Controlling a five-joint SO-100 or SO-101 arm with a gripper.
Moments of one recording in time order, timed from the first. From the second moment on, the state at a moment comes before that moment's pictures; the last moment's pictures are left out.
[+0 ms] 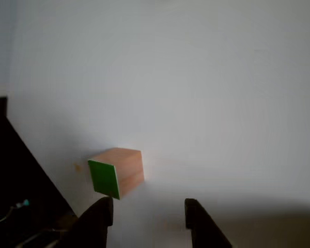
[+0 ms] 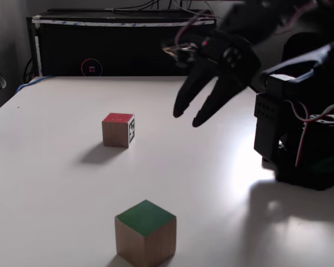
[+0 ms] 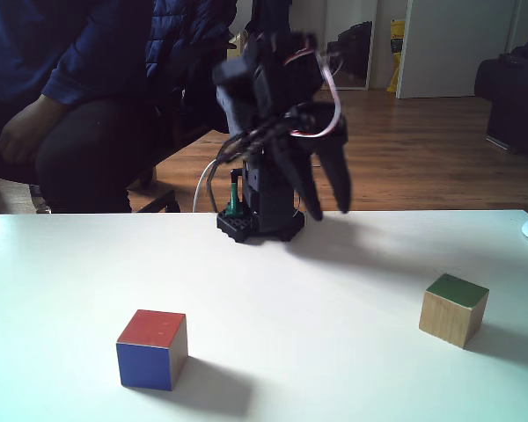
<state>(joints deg) -10.0 151.8 134.6 77.6 -16.3</state>
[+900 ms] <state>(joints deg) -28.1 86.7 85.9 86.0 -13.4</state>
